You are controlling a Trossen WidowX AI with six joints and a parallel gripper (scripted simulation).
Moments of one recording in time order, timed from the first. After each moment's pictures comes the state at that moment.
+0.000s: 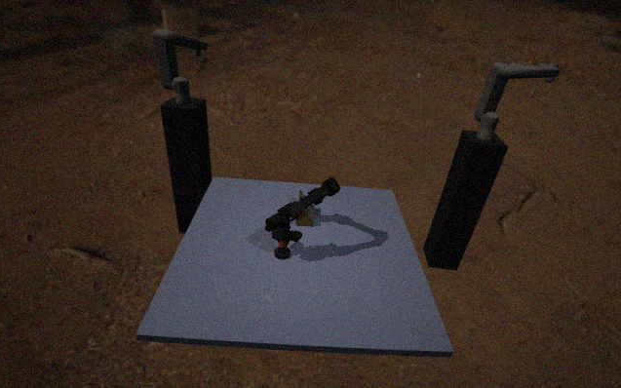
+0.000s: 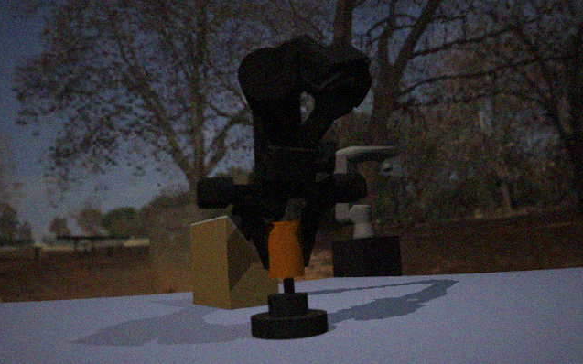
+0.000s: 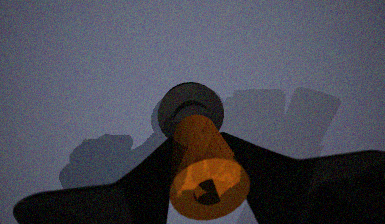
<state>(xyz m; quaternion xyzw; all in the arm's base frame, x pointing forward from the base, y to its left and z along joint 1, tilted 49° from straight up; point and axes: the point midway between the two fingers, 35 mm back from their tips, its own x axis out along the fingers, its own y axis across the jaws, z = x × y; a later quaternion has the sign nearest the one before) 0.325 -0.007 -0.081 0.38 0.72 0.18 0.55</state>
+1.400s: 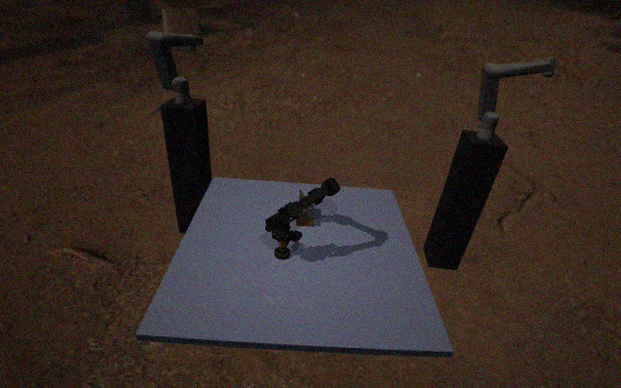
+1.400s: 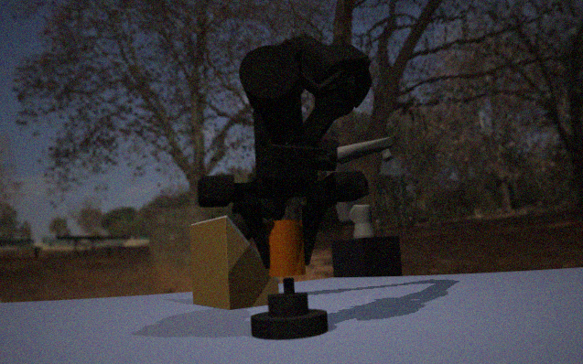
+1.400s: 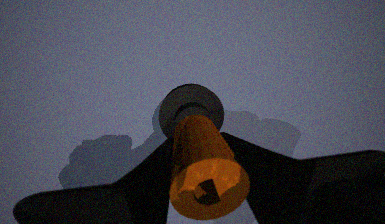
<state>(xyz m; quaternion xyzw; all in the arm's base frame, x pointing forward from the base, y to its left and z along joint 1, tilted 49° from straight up) 0.327 -0.007 -0.080 0.38 0.72 0.18 0.55</state>
